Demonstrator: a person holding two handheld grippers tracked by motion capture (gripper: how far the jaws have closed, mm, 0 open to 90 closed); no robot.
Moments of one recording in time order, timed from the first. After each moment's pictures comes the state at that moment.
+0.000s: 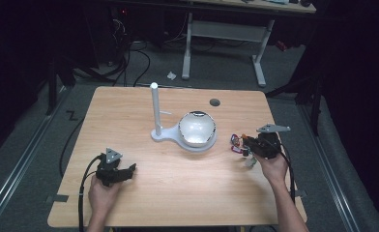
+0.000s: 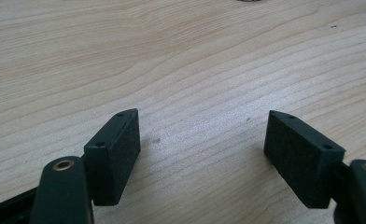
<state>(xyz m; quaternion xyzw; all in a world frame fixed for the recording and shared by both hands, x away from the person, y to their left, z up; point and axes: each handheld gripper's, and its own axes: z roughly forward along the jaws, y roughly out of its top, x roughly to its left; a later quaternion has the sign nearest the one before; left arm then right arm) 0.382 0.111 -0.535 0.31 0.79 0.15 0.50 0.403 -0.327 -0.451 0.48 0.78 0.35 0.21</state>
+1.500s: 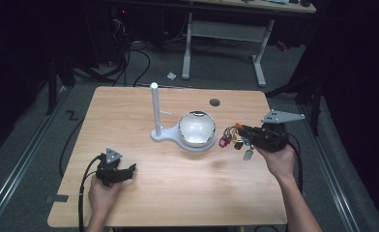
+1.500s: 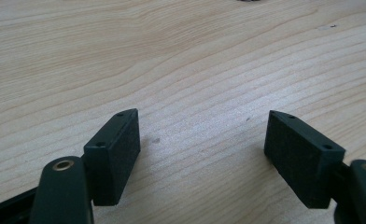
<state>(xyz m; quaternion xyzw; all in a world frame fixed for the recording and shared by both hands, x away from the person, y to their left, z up) 0.382 0.111 -0.535 0.32 0.79 0.15 0.50 0.371 -0.294 -0.355 0.38 0.80 0.43 0.20</state>
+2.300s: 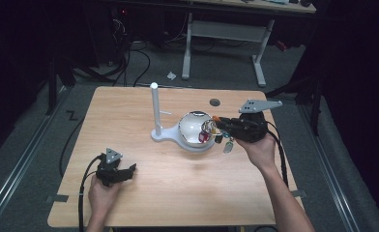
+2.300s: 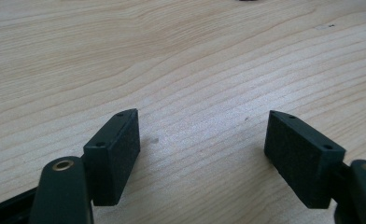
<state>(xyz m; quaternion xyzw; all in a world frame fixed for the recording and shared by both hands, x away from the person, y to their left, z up) 0.382 0.112 -0.536 0.32 0.78 0.15 0.51 0.390 -0.237 -0.331 0.32 0.81 0.46 0.17</state>
